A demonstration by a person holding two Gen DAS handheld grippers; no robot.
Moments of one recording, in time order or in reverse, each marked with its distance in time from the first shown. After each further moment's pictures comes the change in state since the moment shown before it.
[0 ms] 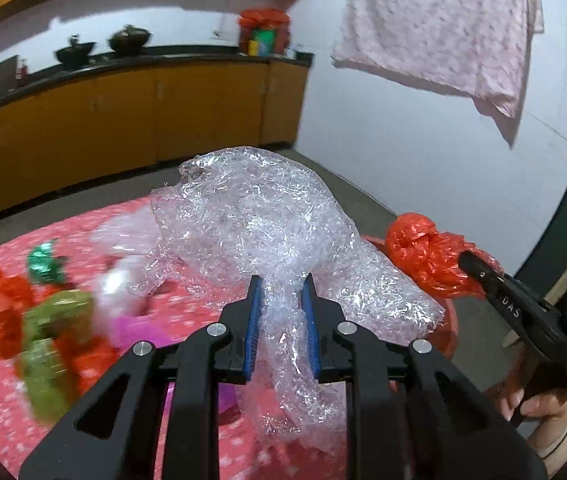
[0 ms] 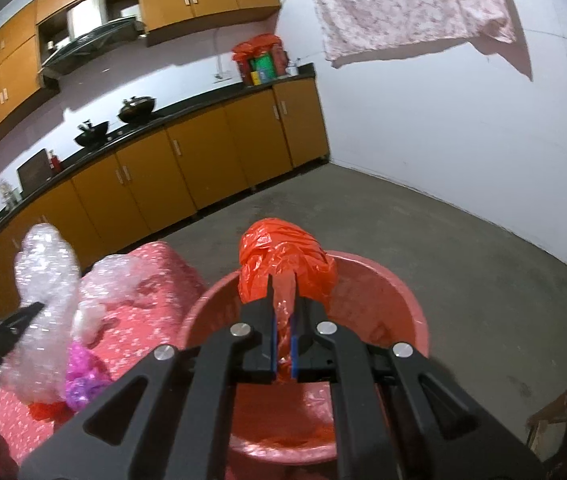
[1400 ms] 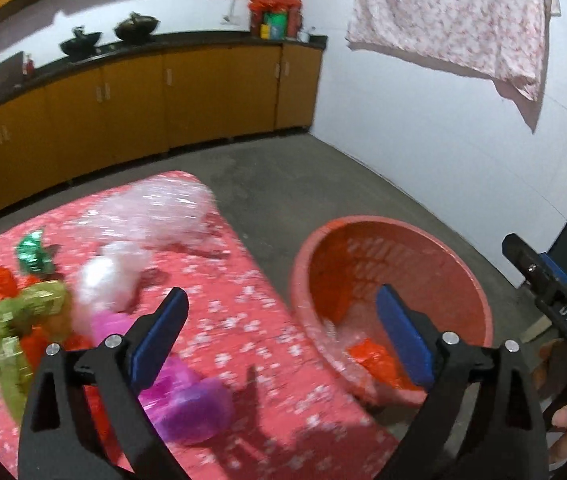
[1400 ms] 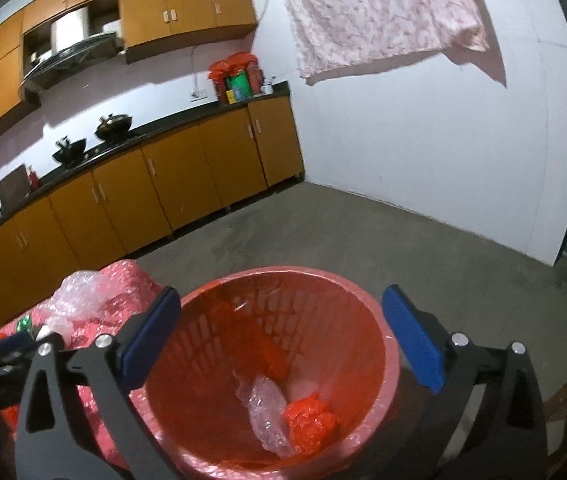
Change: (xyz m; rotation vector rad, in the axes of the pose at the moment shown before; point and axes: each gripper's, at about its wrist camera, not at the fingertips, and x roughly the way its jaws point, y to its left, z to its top) left arm 0.009 0.013 -0.012 -0.009 0.031 0.094; right arm 0.007 0.001 -0.013 -0.004 -0.083 -0.075
